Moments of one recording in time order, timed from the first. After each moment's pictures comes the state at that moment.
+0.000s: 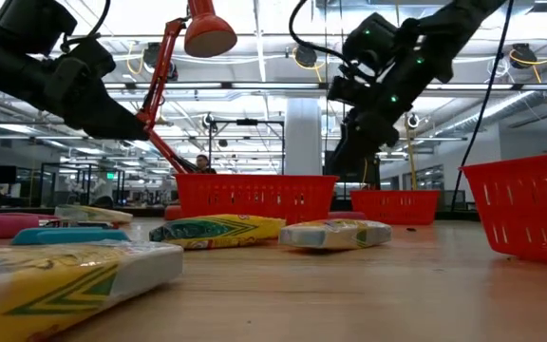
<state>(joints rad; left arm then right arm) 0.13 0.60 0.17 0.10 -0.13 -0.06 -0.26 1.49 0.83 -0.12 0.06 -0.26</state>
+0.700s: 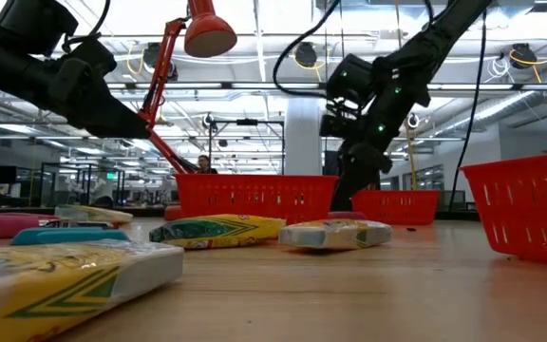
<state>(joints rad) 0.16 0.60 0.17 0.12 -0.10 -0.04 -0.37 1.67 0.90 -0.17 -0.03 -0.31</state>
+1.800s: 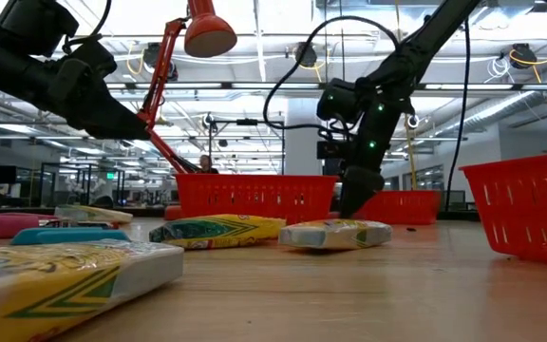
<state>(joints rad) 0.16 0.60 0.17 0.11 -0.09 -0.05 -0.46 1.78 1.00 -0.30 0.07 -0.34</state>
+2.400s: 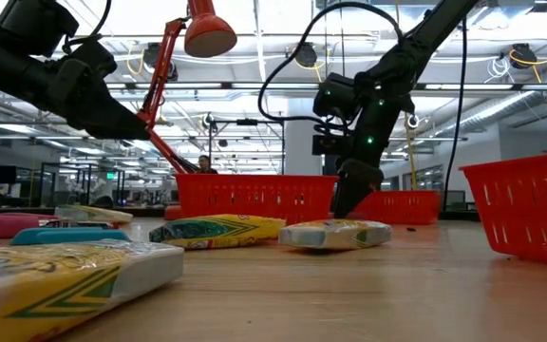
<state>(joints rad) 0.16 0.60 0.17 0.11 -0.10 -0.04 -0.39 1.78 1.00 -0.29 0.00 -0.26</state>
